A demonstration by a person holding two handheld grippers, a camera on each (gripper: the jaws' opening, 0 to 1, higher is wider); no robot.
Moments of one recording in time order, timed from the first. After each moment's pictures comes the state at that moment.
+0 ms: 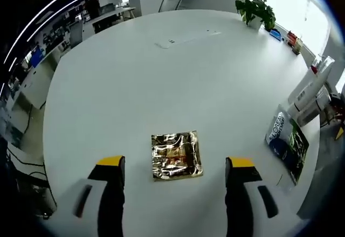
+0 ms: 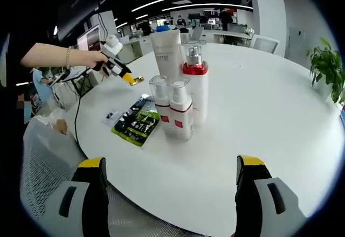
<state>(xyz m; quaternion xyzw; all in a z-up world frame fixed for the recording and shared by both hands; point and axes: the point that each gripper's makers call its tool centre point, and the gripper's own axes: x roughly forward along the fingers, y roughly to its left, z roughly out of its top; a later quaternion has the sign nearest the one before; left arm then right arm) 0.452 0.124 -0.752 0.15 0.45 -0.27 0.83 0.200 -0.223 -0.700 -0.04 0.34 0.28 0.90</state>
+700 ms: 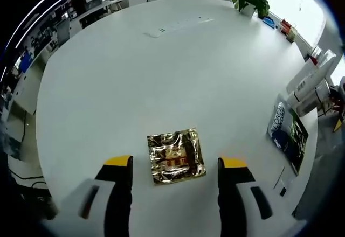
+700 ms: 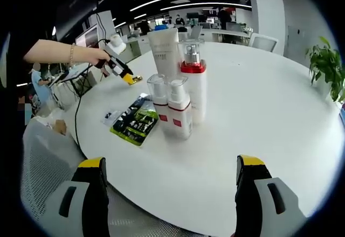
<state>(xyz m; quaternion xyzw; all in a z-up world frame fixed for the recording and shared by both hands) 0.446 0.122 -0.766 0.18 0.49 -0.30 0.80 0.201 -0.224 -0.702 -0.03 0.34 0.27 0.90</state>
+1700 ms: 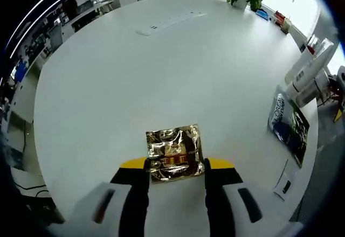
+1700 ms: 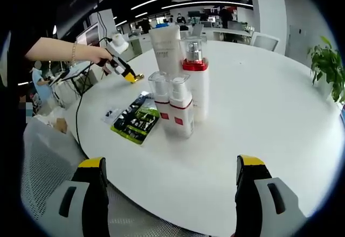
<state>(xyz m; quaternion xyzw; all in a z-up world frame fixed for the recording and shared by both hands) 0.446 0.117 -0.769 0.20 0.48 -0.32 0.79 0.200 -0.223 -0.705 -0.04 0.35 0.28 0.89</state>
